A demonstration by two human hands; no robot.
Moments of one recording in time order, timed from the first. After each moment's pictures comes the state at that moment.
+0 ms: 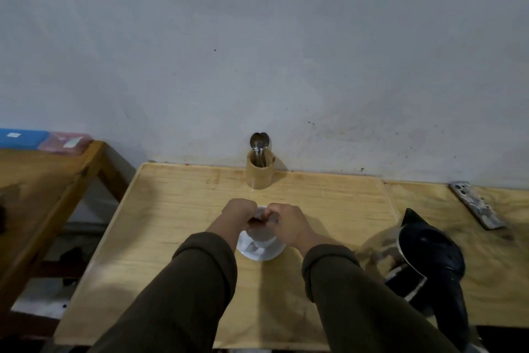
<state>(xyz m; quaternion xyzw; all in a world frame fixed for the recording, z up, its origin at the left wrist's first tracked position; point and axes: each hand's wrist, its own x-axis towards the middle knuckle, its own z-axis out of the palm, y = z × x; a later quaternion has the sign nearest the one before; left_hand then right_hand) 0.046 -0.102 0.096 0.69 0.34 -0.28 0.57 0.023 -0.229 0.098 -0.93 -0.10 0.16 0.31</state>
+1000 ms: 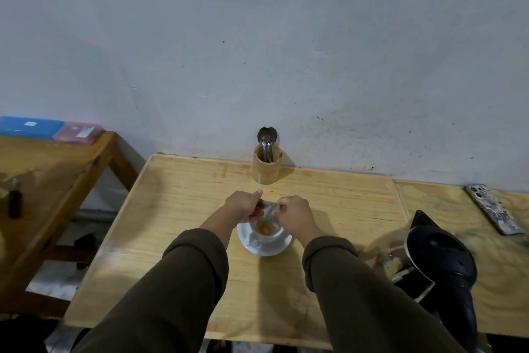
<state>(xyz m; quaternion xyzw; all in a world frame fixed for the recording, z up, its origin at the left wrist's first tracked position) 0.046 -0.089 0.085 0.71 0.29 -0.23 0.60 0.033 -0.225 0.098 -0.93 -0.01 0.16 0.34</state>
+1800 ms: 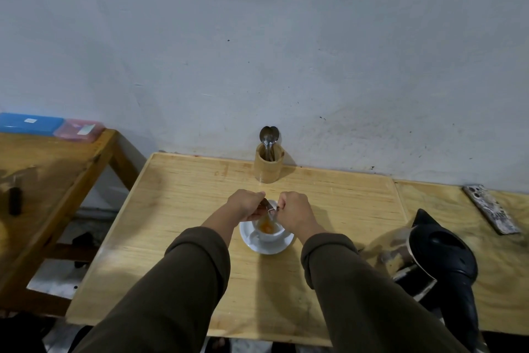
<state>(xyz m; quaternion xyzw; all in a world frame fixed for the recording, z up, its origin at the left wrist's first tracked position) 0.044 -0.087 0.087 0.70 0.29 -0.23 0.62 0.037 -0.216 0.097 -0.95 -0.04 0.13 0.27</state>
